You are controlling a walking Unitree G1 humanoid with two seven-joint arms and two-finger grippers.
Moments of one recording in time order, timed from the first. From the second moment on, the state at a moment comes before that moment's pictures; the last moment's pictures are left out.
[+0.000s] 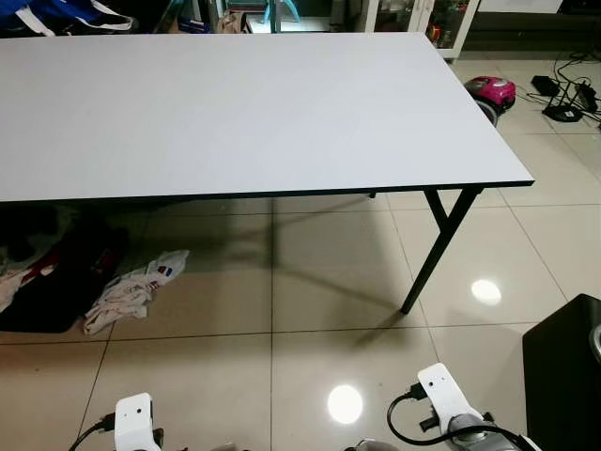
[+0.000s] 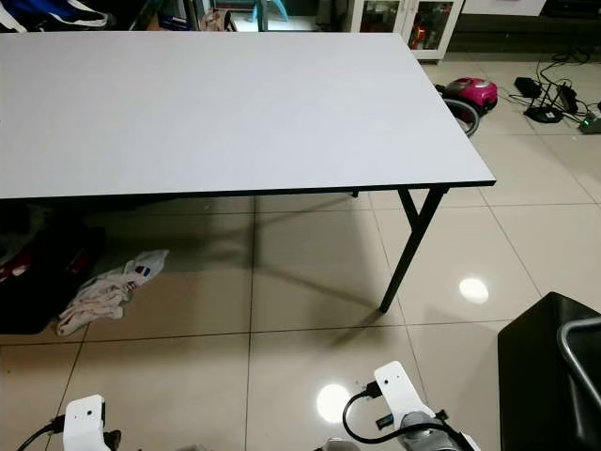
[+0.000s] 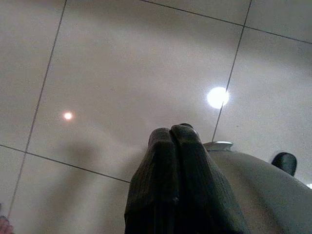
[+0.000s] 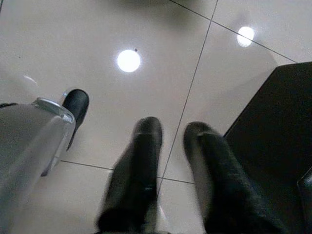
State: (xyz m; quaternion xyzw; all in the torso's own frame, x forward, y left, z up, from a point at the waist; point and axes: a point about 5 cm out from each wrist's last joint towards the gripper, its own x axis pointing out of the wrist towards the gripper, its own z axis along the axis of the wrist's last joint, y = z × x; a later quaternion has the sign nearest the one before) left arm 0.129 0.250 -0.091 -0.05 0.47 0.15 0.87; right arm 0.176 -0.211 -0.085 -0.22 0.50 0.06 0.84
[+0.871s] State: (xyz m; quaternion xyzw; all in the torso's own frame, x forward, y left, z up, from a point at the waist) left arm 0.128 0.253 -0.091 -0.04 0.47 0.14 0.87; right arm 0.179 -0.208 -0.084 -0.21 0.49 0.06 0.84
